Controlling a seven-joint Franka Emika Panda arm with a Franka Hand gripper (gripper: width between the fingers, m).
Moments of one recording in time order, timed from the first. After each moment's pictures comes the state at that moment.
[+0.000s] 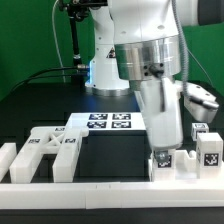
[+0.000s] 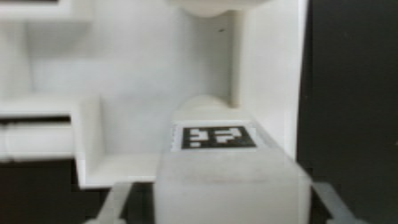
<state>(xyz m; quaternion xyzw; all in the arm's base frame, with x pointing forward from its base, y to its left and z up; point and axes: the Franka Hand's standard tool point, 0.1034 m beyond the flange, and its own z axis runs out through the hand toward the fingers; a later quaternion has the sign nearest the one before) 0.648 0.046 0.064 -0.67 0.74 0.02 0.07</state>
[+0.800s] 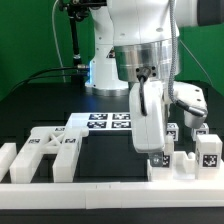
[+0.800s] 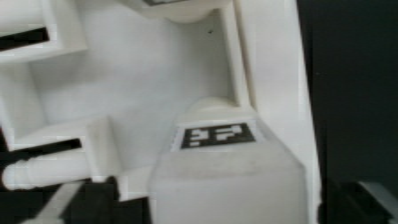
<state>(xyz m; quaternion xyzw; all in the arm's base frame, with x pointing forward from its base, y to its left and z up) 0.643 0.044 0.063 -0.63 0.78 0.03 0.06</state>
